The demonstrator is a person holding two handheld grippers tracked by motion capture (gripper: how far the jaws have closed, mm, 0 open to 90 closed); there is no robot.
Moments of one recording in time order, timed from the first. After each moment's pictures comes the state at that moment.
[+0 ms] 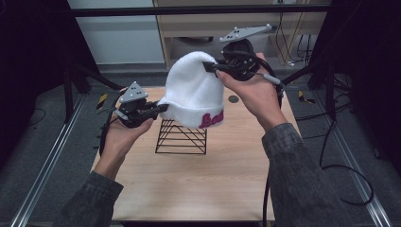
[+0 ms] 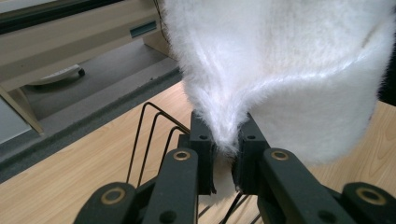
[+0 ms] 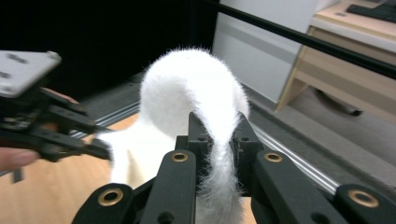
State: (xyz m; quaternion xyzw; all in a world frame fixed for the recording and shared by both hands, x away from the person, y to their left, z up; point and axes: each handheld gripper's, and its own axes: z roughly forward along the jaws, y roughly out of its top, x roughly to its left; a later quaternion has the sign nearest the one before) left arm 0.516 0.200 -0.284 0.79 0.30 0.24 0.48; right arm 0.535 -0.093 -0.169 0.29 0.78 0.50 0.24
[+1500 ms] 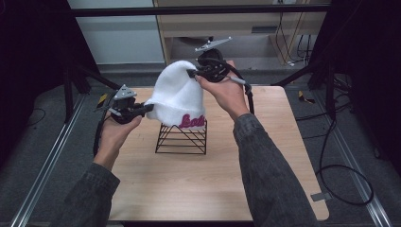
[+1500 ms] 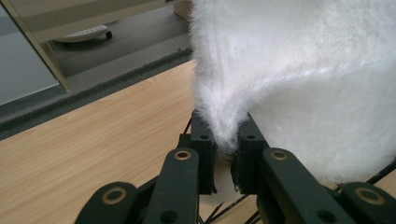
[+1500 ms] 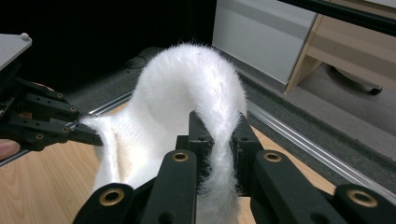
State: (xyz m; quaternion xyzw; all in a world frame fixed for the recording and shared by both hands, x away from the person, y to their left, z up) left arm 0.569 0.247 -0.340 0.78 0.38 0.23 0.44; right arm 0.606 -0.044 -0.232 0.32 0.80 0.47 0.20
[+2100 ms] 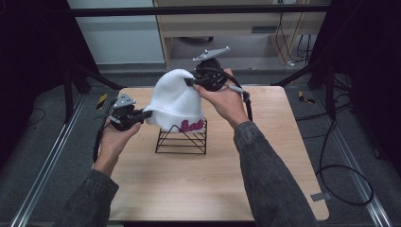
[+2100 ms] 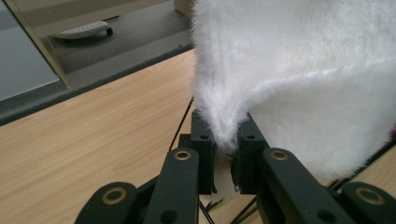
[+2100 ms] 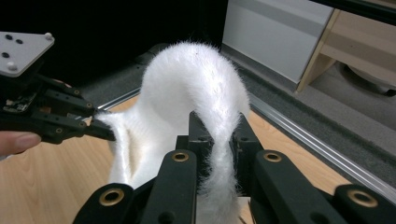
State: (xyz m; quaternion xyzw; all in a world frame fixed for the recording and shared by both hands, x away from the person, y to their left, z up) left arm 0.556 0.254 -0.360 0.78 0.38 0.23 0.44; right arm 0.590 -0.039 -0.248 0.30 0.81 0.48 0.19
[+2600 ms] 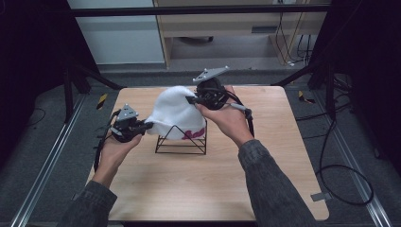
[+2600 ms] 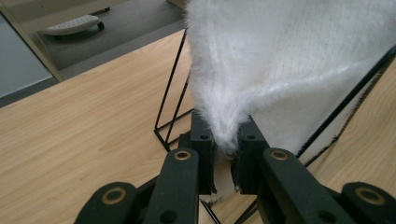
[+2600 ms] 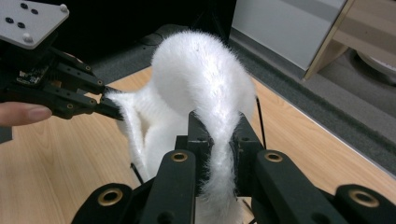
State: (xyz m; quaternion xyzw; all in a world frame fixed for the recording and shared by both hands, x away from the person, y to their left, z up) left arm 0.535 0.251 -0.382 0.80 0.36 0.23 0.42; right arm 0.556 -0.042 -0.277 0.29 0.82 0.45 0.18
